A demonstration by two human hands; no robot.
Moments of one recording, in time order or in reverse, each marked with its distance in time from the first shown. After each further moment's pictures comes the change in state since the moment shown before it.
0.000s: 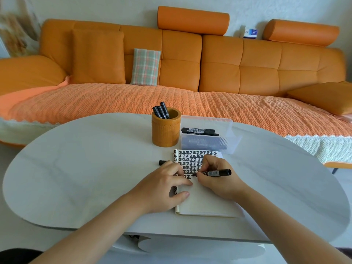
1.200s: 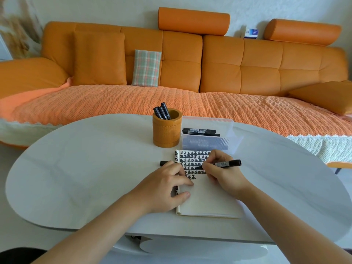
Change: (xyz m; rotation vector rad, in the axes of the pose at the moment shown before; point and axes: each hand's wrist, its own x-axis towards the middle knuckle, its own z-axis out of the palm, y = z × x) left_hand 0.002 -0.001 0.000 0.015 0.001 0.013; right_hand 0.003 -0.007 -0.007 0.282 0.081 0.096
